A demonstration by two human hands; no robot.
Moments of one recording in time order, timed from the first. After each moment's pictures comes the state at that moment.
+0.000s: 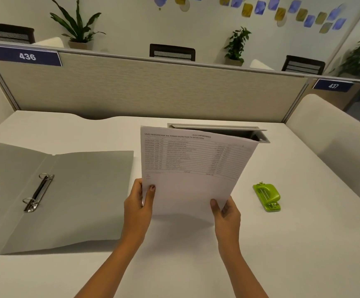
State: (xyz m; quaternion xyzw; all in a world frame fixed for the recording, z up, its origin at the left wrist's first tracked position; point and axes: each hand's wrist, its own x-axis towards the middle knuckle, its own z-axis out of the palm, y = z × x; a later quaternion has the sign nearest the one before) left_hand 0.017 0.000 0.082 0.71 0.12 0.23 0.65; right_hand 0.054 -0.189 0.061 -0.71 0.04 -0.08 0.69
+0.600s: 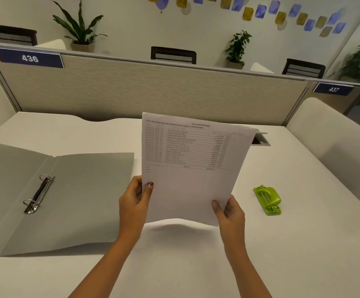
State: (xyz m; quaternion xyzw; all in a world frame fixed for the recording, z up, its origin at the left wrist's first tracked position) left_hand 0.023 0.012 0.087 0.72 0.12 0.26 0.63; right_hand 0.057 -0.201 0.069 -0.74 0.00 -0.07 0.67
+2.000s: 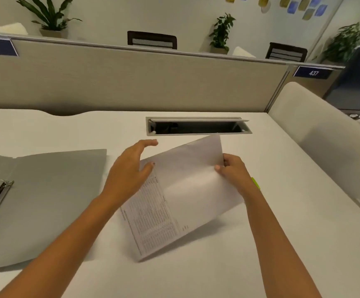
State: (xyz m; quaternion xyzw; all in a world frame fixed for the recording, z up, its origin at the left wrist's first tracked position) left_hand 0.093 -0.006 0.141 0.91 -0.03 0.16 0.38; right_hand 0.182 -0.273 0.124 -0.89 0.00 0.06 0.45
